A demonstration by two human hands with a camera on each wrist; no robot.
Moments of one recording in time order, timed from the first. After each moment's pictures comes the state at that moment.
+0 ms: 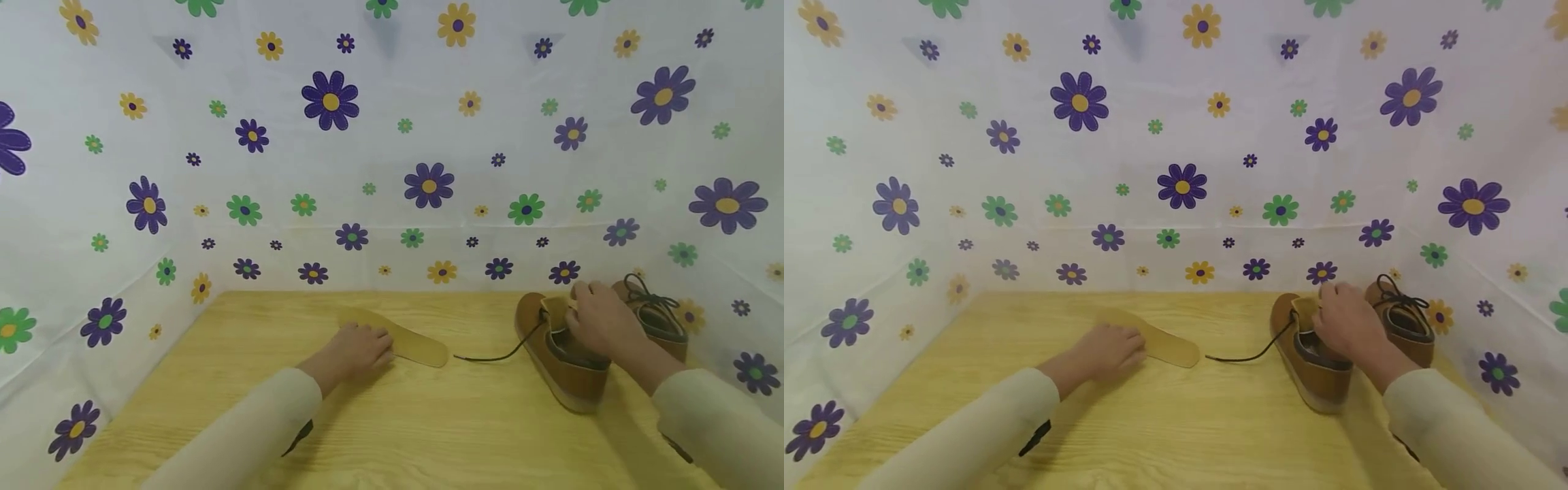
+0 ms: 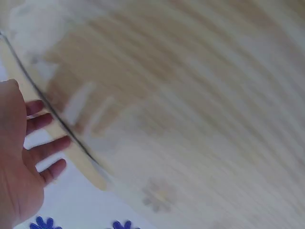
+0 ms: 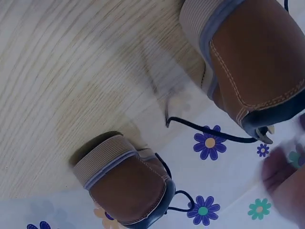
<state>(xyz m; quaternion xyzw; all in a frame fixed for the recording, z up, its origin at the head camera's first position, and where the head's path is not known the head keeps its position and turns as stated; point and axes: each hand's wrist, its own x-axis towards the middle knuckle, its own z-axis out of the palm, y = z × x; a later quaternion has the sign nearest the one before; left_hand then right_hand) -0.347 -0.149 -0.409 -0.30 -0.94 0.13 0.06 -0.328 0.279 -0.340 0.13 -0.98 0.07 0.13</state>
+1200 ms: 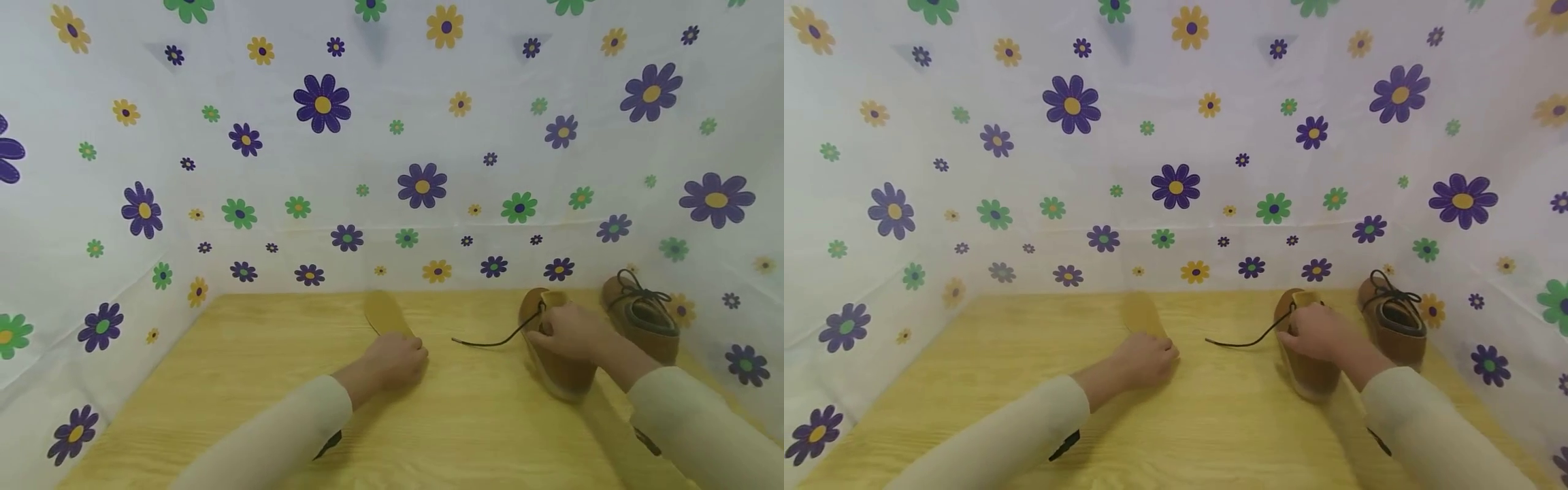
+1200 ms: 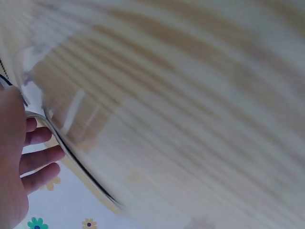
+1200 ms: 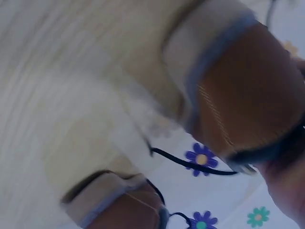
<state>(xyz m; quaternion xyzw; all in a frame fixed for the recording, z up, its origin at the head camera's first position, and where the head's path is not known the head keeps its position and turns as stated) -0.336 -0.082 -0.416 -0.37 -0.89 0.23 0.12 -0.333 0.263 -0.360 0.20 -0.98 0.08 0.04</state>
